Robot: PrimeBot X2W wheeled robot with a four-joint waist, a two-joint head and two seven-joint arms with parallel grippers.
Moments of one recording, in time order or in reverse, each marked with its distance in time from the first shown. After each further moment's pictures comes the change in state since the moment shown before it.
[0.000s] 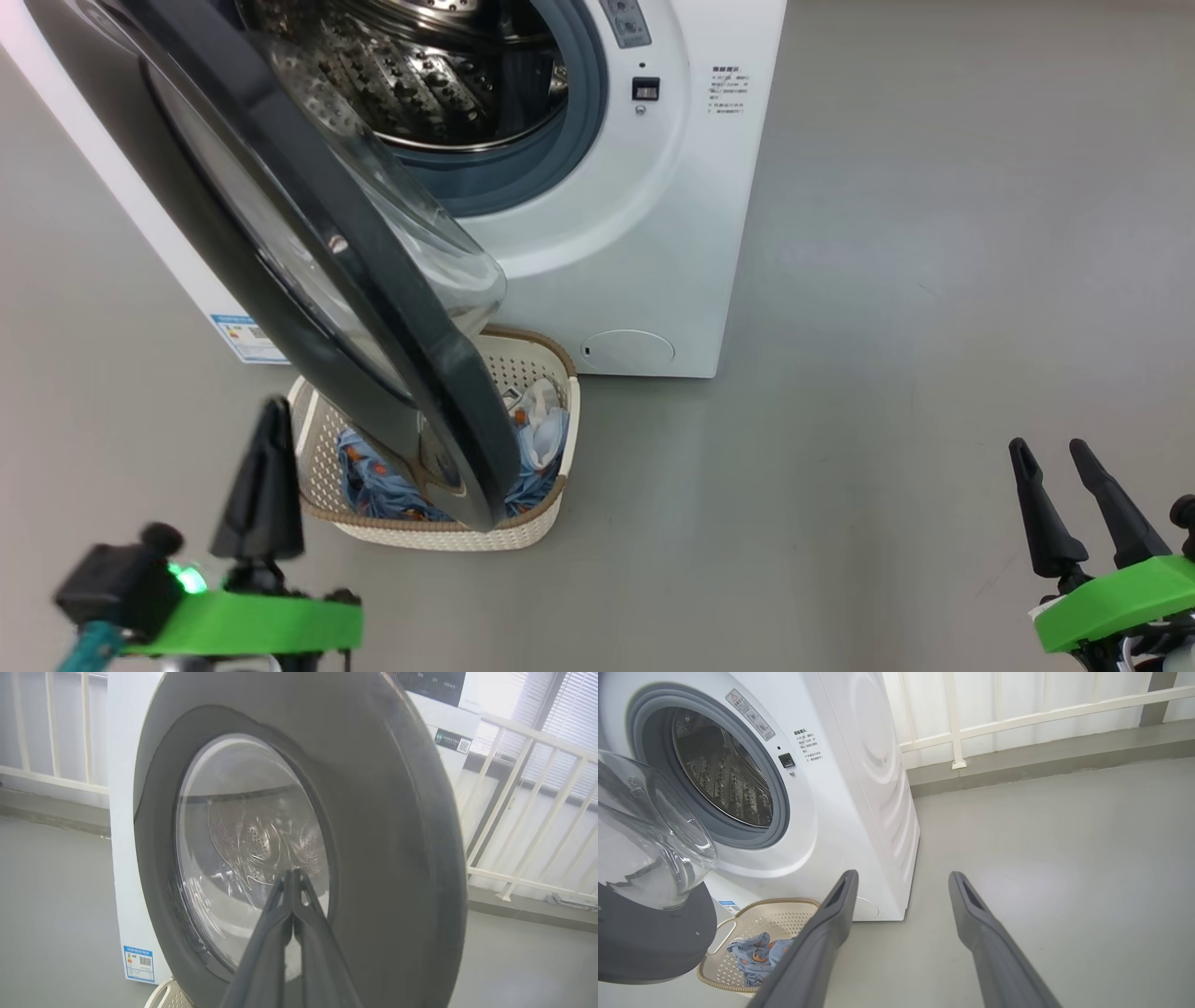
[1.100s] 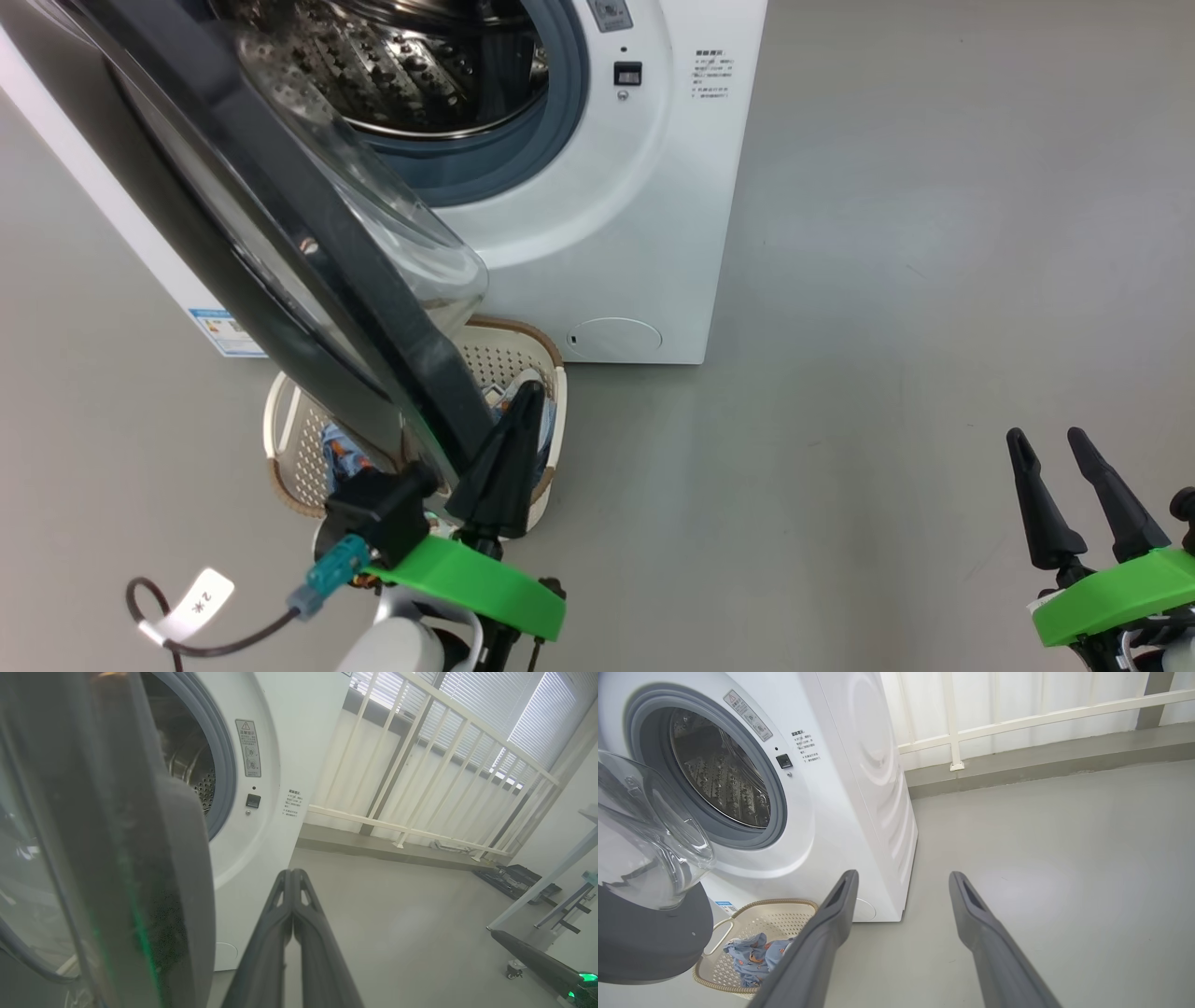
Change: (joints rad) left arm -0.197 0.005 -0.448 0.097 -0.155 0.104 -0.001; right arm -0.001 -0.003 0.002 -0.031 -0.007 0.000 0.000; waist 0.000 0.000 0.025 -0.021
